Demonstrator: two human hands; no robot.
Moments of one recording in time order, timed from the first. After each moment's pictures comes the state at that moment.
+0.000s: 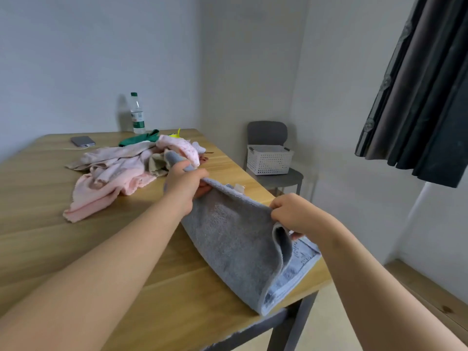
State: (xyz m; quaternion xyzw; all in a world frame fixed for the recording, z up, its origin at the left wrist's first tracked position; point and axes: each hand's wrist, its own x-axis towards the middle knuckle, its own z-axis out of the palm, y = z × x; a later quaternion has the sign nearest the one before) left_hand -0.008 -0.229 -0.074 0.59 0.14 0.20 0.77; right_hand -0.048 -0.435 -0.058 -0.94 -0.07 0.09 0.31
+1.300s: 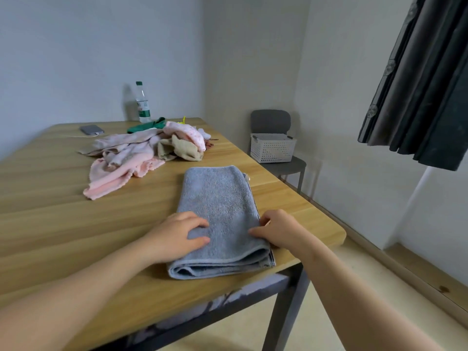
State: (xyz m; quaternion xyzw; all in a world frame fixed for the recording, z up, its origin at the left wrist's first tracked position) left_hand -0.127 -0.190 -0.145 0.98 -0.09 0.00 0.17; right_hand -0.090 -0.418 -0.124 -0.94 -0.10 0.09 0.32
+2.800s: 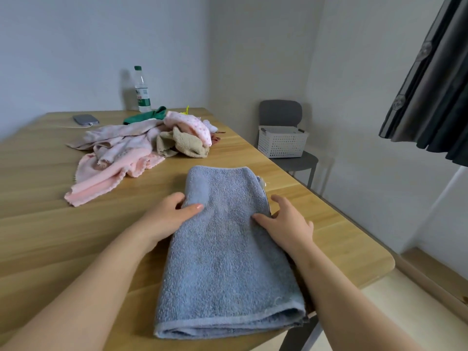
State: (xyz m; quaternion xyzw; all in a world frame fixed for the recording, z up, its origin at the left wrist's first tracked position) left_hand -0.054 -0.163 -0.144 0.85 0.09 0.04 0.51; right_hand -0.018 -0.383 -0.153 -0.94 -0.02 -0.03 0.33
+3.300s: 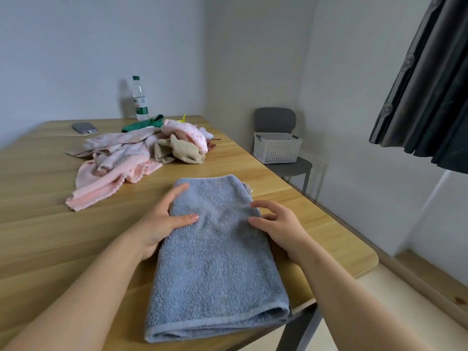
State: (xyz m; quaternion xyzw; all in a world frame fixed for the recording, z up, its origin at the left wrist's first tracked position) left_hand -0.069 -0.165 -0.144 0.71 0.04 0.02 0.71; right_hand -0.028 -0.393 -0.150 -0.85 -0.09 0.06 0.52
